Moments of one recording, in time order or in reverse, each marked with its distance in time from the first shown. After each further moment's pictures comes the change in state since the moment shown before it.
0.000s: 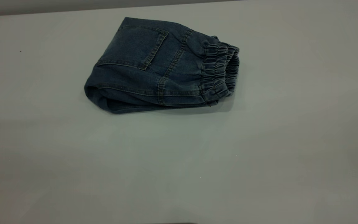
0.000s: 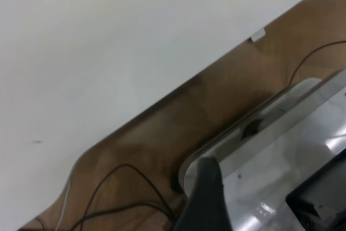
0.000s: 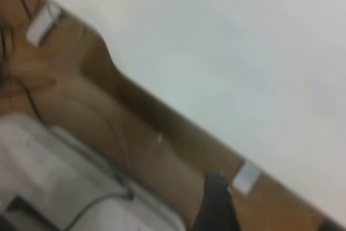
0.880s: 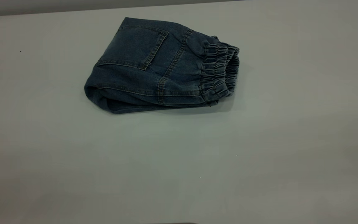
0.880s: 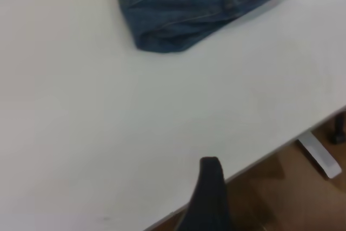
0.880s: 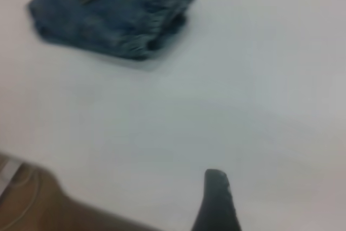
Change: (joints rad) left arm 0.111 -0.517 0.001 -0.004 0.038 -0.001; right arm -0.314 -0.357 0.000 0.004 0.022 0.000
